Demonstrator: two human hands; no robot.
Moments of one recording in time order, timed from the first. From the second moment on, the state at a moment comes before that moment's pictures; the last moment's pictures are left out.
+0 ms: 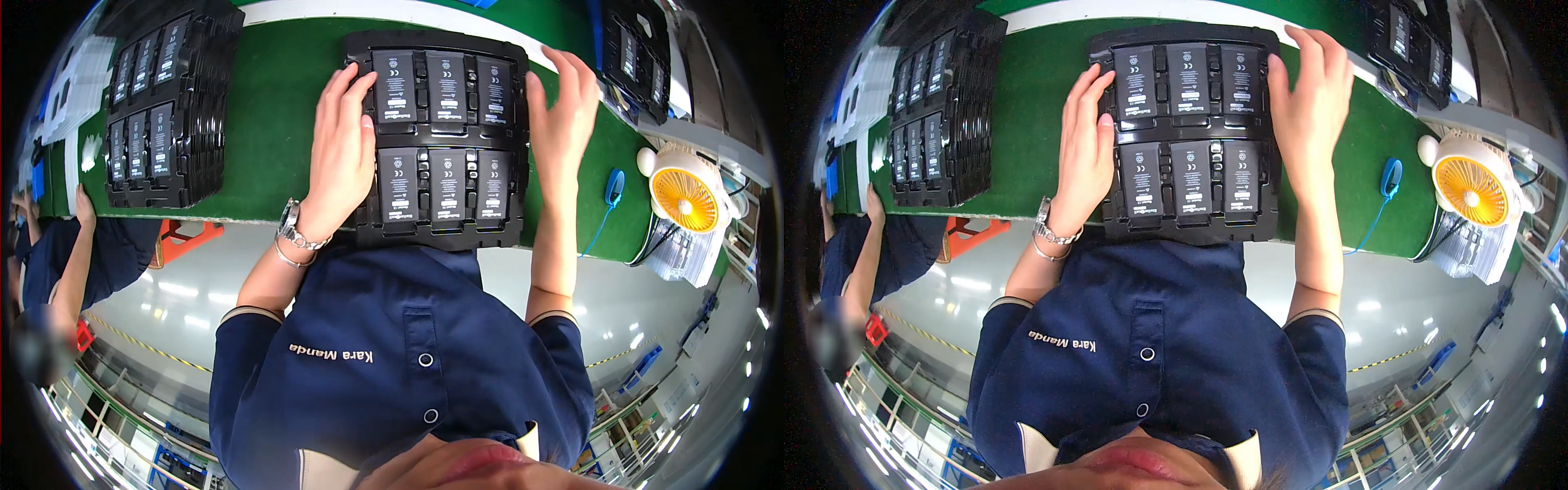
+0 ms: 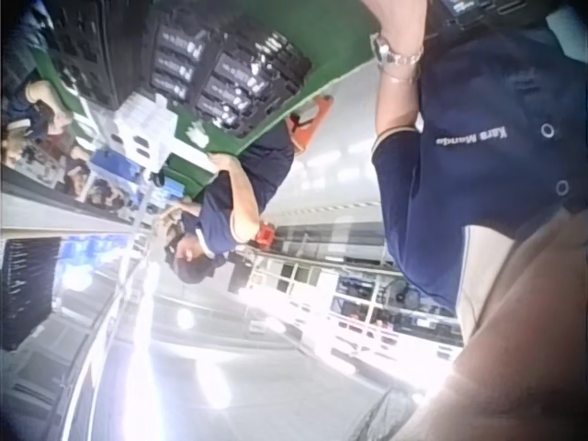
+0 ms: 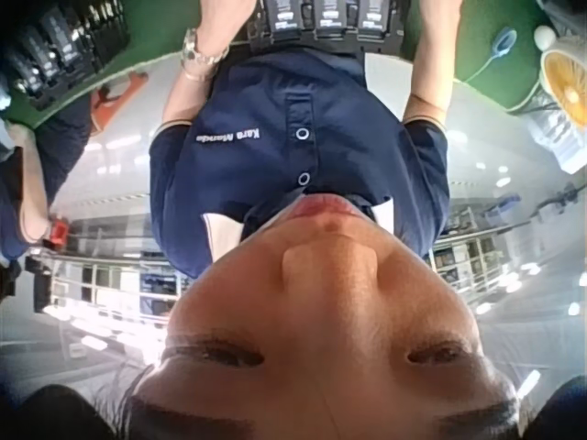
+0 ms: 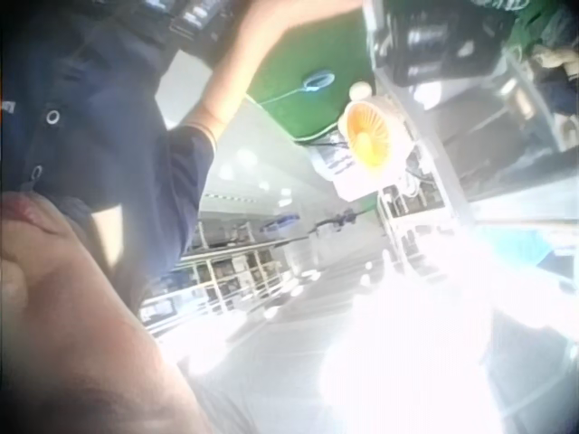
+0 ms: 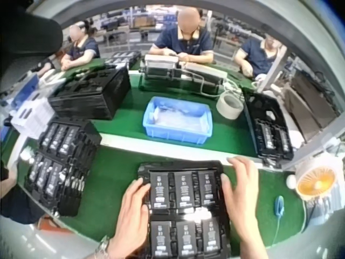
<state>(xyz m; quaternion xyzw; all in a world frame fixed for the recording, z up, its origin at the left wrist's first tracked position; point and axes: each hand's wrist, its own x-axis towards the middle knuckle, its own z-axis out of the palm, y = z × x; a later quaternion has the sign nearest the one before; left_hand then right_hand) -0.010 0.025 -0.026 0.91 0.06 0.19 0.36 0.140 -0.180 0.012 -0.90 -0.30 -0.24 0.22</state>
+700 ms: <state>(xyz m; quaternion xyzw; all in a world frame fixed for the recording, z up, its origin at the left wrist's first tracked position) -0.025 0.031 0.021 0.39 0.10 -0.13 0.90 0.061 -0.141 0.070 -0.75 -0.57 -0.25 0.23</state>
